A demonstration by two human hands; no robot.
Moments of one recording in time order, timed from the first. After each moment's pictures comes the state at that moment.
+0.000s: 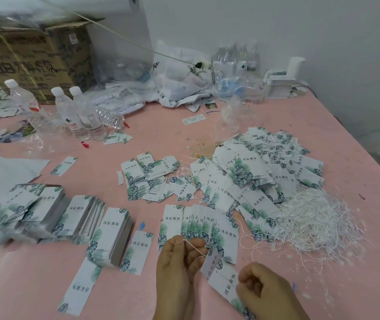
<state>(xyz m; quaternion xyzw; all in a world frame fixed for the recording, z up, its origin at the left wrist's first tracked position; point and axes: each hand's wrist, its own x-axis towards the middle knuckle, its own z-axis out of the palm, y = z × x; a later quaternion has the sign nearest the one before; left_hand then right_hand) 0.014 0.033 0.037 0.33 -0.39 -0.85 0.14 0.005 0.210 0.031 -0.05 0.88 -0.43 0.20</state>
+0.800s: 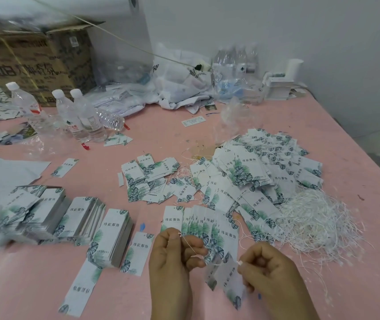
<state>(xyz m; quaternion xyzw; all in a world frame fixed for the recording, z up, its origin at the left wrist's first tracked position) 0.022 0.034 0.068 0.26 -0.44 -0.84 0.21 -0.004 0.198 0.064 -0.04 0.74 -0.66 0.14</state>
